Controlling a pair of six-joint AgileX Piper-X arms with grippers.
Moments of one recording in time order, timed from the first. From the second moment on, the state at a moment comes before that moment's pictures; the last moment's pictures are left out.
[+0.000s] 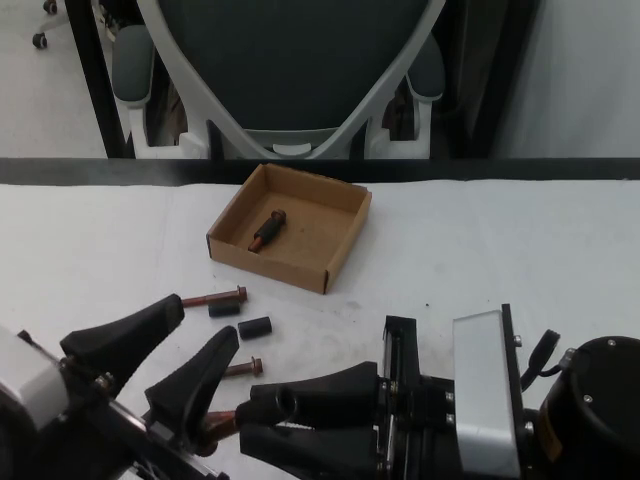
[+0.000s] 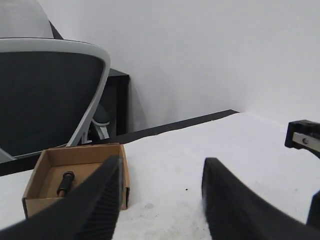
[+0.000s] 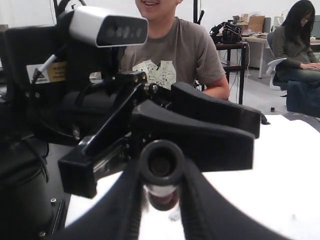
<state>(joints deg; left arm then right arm) -42.5 47.4 -1.4 -43.7 -6.8 0.0 53.8 79.9 -20.3 -57.3 -25.3 2.5</state>
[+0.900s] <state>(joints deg) -42.5 47.4 -1.5 -42.1 -11.9 5.1 52.0 79.9 -20.3 -57.0 -25.4 5.2</state>
